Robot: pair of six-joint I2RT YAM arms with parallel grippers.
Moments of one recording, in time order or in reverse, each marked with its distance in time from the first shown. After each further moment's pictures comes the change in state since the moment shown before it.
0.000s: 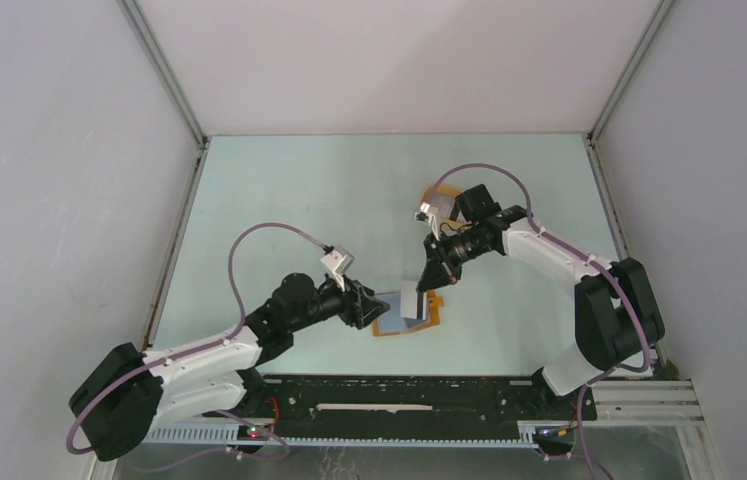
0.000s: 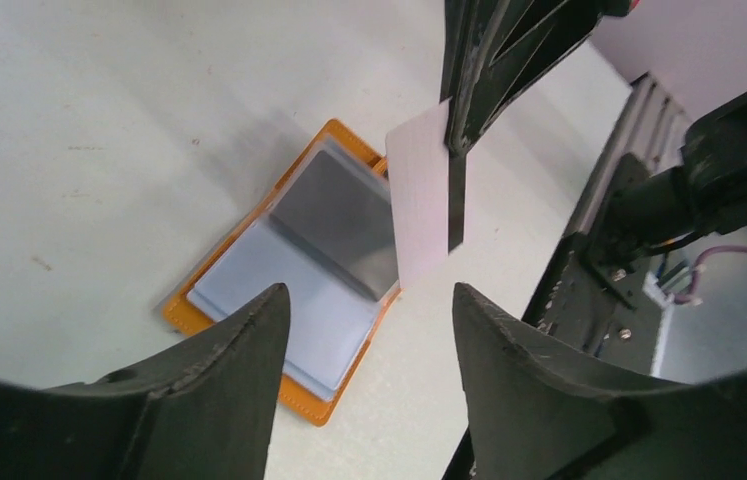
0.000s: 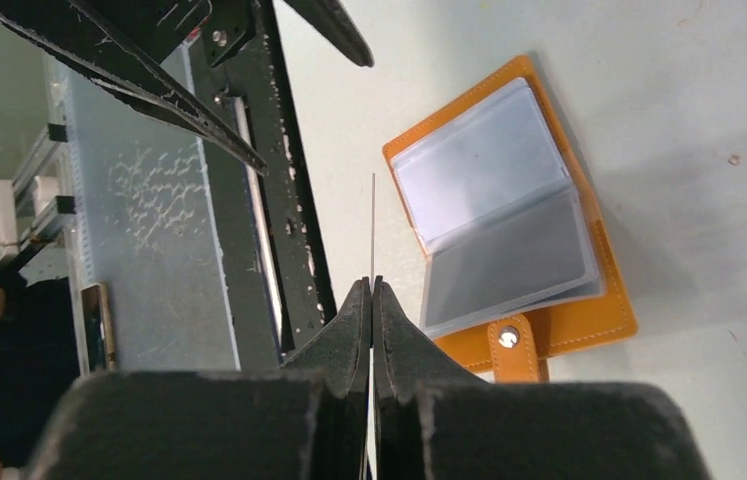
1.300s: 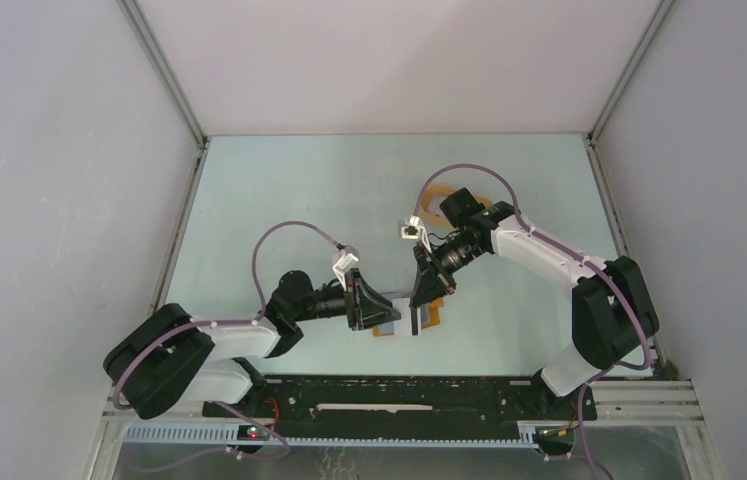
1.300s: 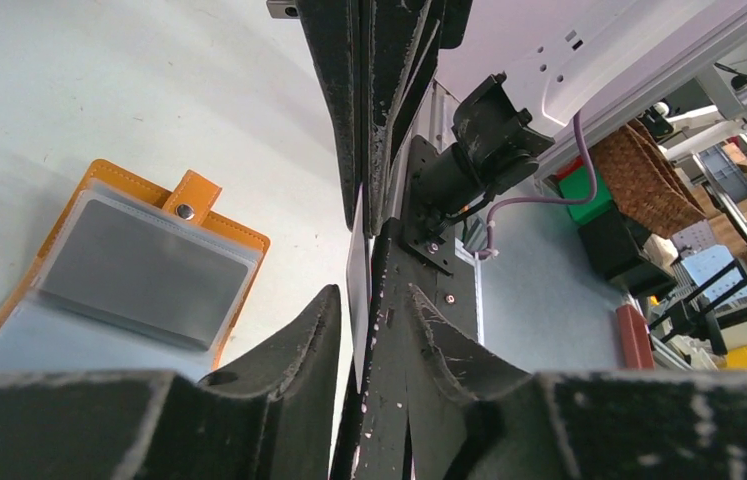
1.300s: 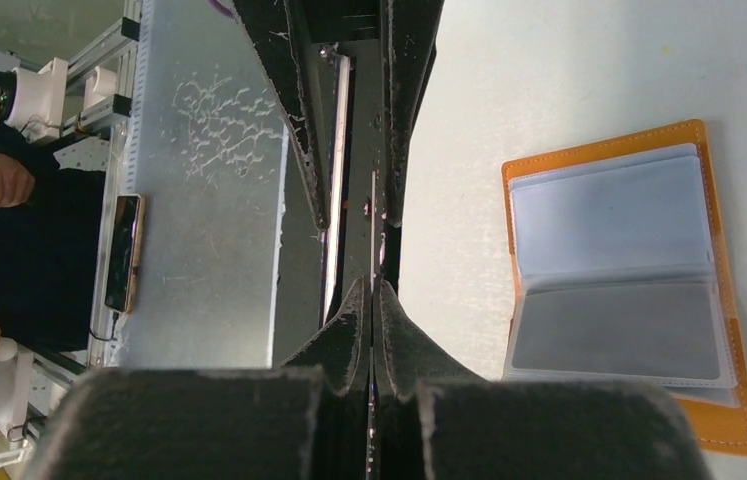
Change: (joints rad) left arm 0.073 0.296 -0.042 0.587 0.461 -0.248; right arm 0.093 0.028 0.091 -0.228 -0.156 -0.270
